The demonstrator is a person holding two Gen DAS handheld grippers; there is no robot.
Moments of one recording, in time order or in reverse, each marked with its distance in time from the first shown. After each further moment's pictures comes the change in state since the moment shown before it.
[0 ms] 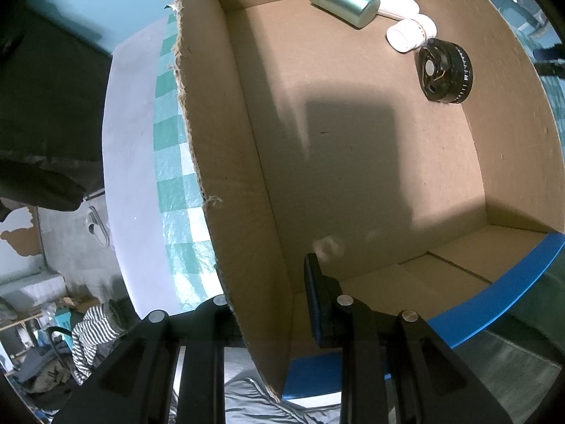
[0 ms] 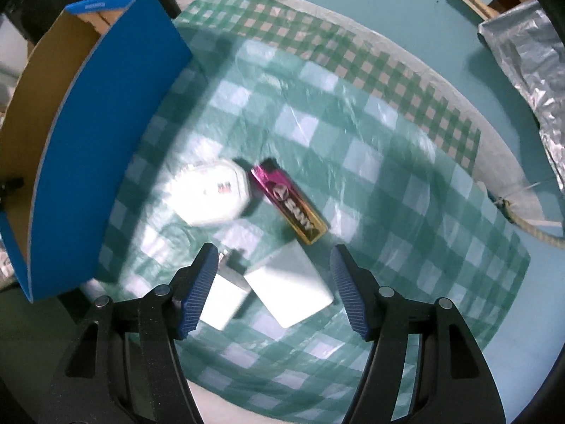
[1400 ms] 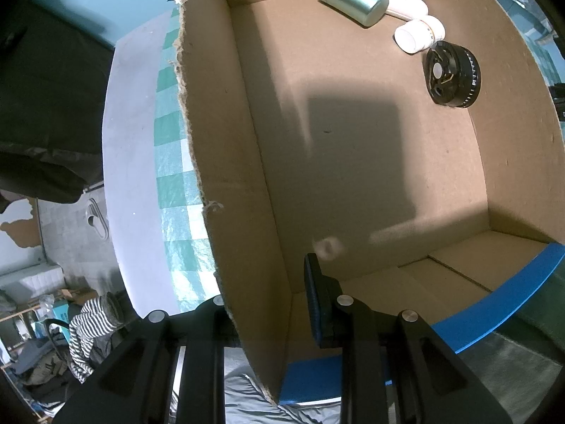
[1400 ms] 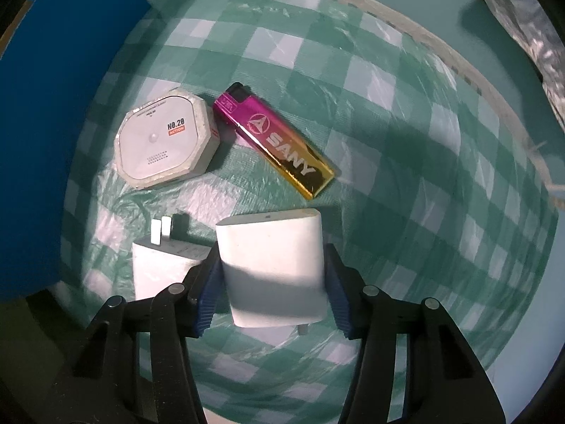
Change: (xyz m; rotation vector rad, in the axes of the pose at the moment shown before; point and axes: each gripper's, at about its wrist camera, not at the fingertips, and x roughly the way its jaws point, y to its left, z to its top) left arm 0.002 0.001 0.000 -0.028 0.017 0.002; right arm 0.055 -0.013 -0.016 0.116 0.051 -0.007
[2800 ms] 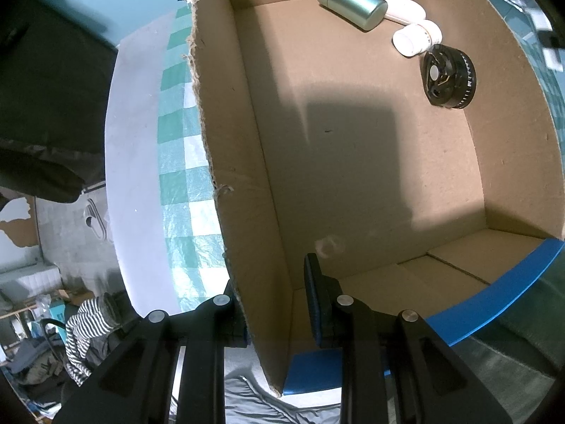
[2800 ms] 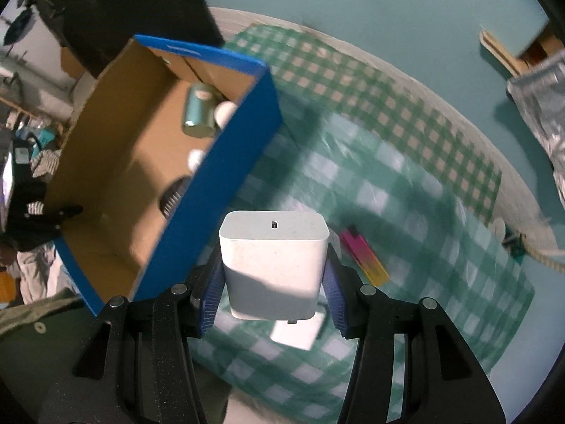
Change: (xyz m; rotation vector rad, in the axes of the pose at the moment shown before) left arm 0.001 0.002 -0.005 -0.001 -0.017 -0.011; right arm -0.115 0.095 0.048 -0.178 -0.161 0.104
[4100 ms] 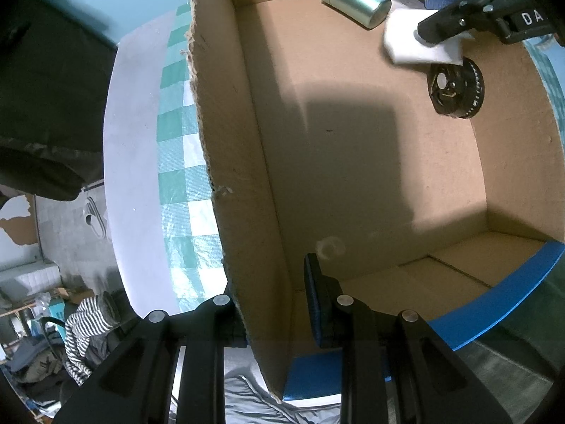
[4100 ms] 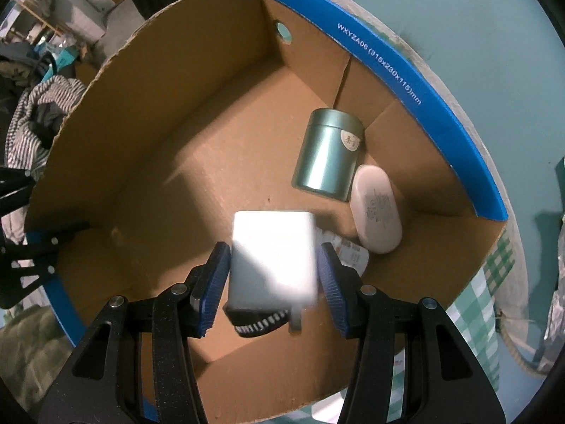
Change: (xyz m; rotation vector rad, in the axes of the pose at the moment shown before) left arm 0.000 -0.002 0.001 -0.001 0.007 0.002; right arm 0.084 0.123 0.082 -0.302 0.134 -0.007
